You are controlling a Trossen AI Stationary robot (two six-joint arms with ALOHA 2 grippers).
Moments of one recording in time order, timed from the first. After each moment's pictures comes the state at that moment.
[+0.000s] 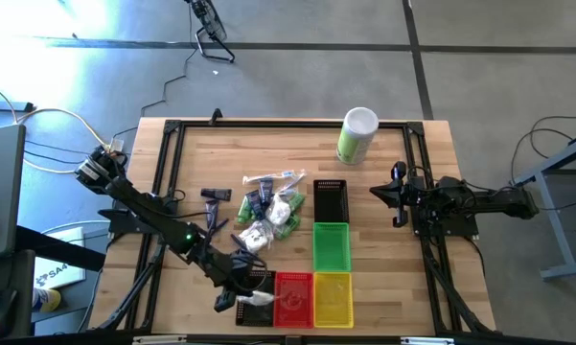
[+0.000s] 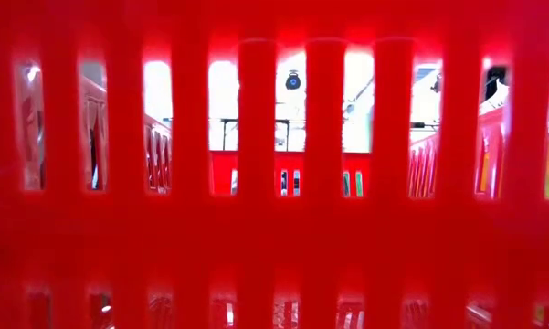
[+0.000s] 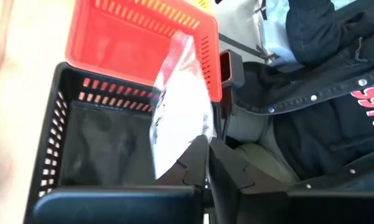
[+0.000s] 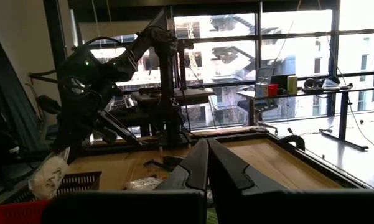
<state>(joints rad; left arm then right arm) -0.62 1.46 0.89 -0.03 0.02 -0.82 0.04 0.03 0.01 0.21 0.13 0.05</state>
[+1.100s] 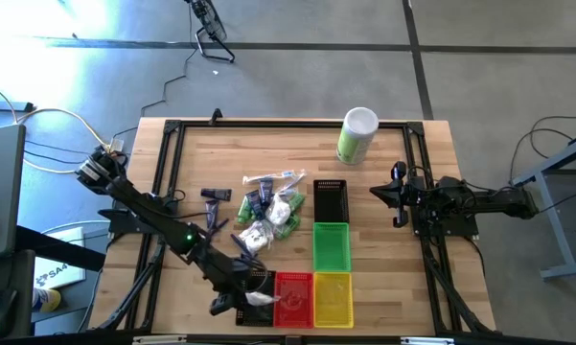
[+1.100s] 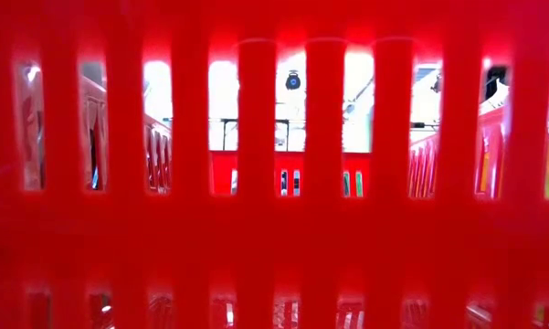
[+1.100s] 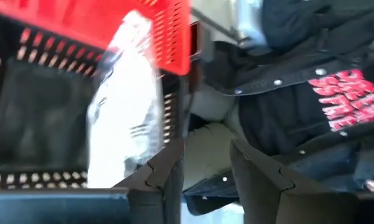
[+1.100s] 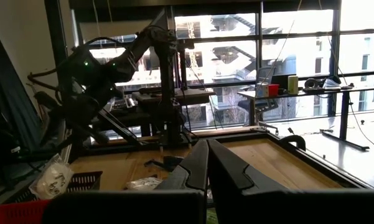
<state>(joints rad) -0.62 1.48 0.90 -0.02 0.20 -0.95 0.04 0.02 0.01 0.21 0.13 0.05</state>
